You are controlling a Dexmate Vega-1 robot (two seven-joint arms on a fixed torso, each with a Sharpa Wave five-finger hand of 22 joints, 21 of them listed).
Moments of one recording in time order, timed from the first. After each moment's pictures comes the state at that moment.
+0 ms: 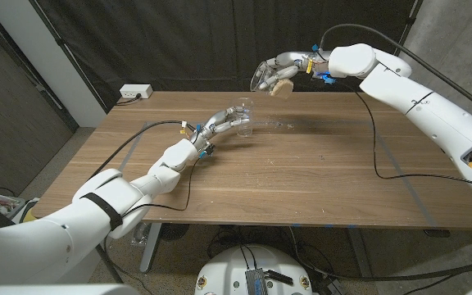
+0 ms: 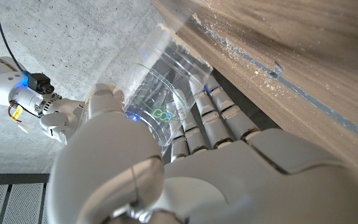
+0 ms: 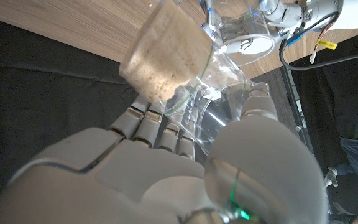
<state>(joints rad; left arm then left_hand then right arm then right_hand) 0.37 0.24 0.70 -0.40 -0.26 -0.95 -0.26 0.83 0.06 -0.06 -0.09 0.31 0.28 -0.07 0.60 0.43 0.39 -0.15 0.70 0.65 0.60 -0.06 0.29 0.52 0.50 -0.05 0.36 0.22 -0.23 -0.75 -0.71 -1.63 -0.13 -0.02 0.56 0.81 0.06 0.14 -0.14 0.20 0.20 -0.14 0.49 0.40 0.29 -0.12 0.77 0.77 0.55 -0.05 0.47 0.72 0.38 -0.04 0.39 0.28</state>
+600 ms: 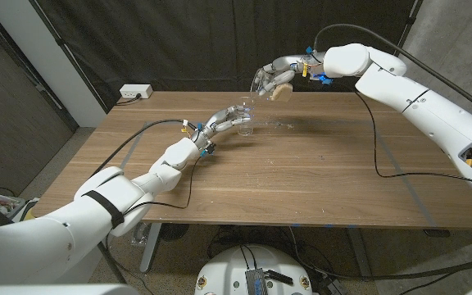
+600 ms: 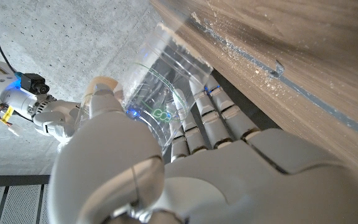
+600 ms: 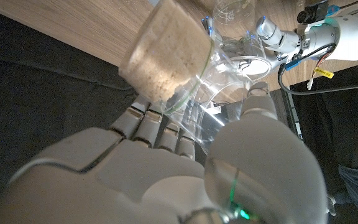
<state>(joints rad) 0.36 0.23 0.70 -0.40 -0.25 -0.94 -0.26 0.83 0.06 -0.07 -0.09 0.31 0.28 -0.07 0.60 0.43 0.40 -0.15 0.70 0.65 0.60 -0.06 0.28 0.53 0.50 -0.05 0.36 0.22 -0.20 -0.75 -0.75 -1.64 -0.22 -0.03 0.61 0.82 0.07 0.14 -0.14 0.20 0.21 -0.14 0.49 0.40 0.29 -0.13 0.77 0.77 0.55 -0.05 0.47 0.72 0.38 -0.04 0.39 0.28</state>
